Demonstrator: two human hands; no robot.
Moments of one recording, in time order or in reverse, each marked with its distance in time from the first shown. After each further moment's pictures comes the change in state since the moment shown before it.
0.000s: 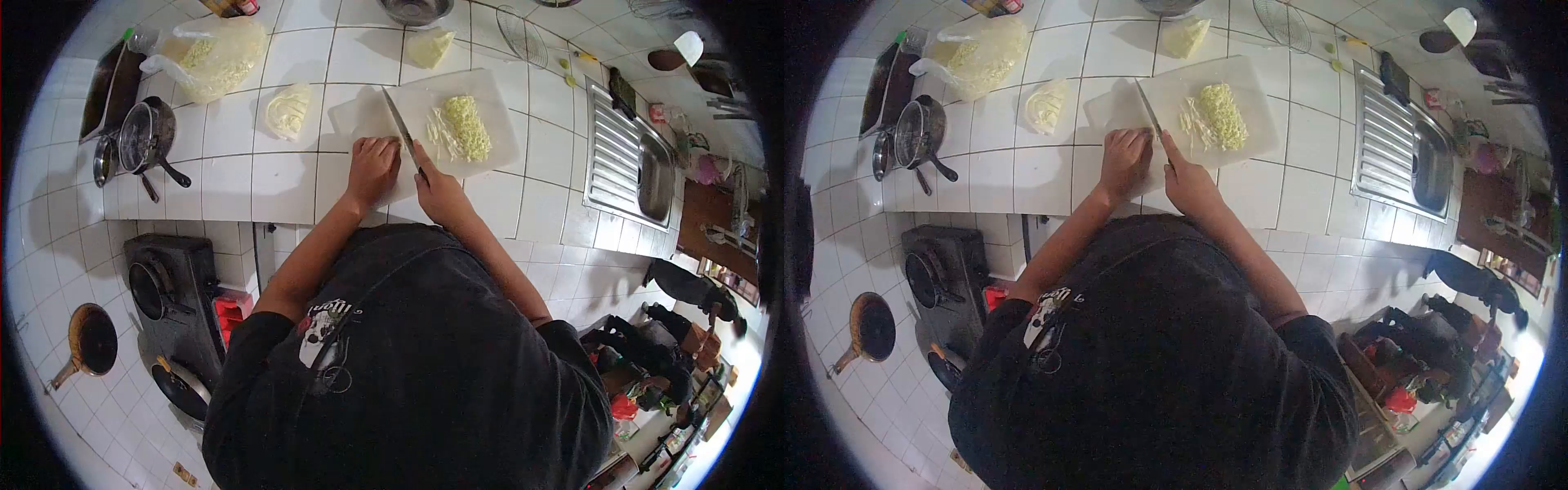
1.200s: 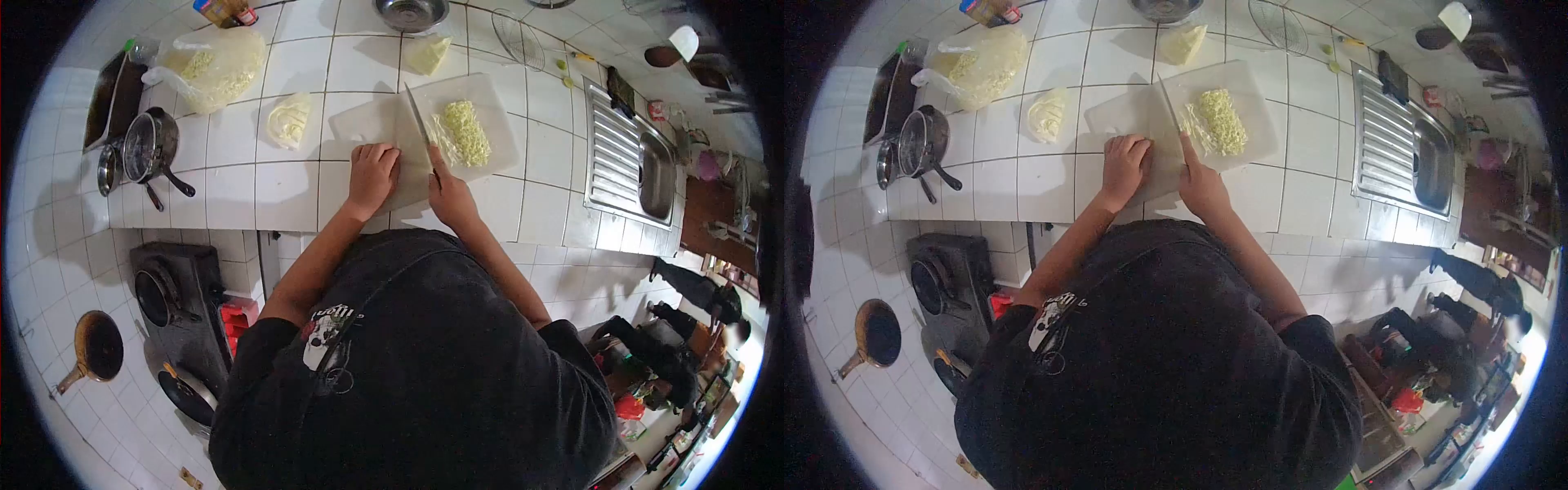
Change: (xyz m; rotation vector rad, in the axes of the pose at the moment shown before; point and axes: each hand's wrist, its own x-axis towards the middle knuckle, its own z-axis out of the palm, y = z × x) left_hand 0.001 -0.001 -0.002 0.023 -0.018 -0.054; right_hand 0.004 0.024 0.001 -0.051 0.145 0.052
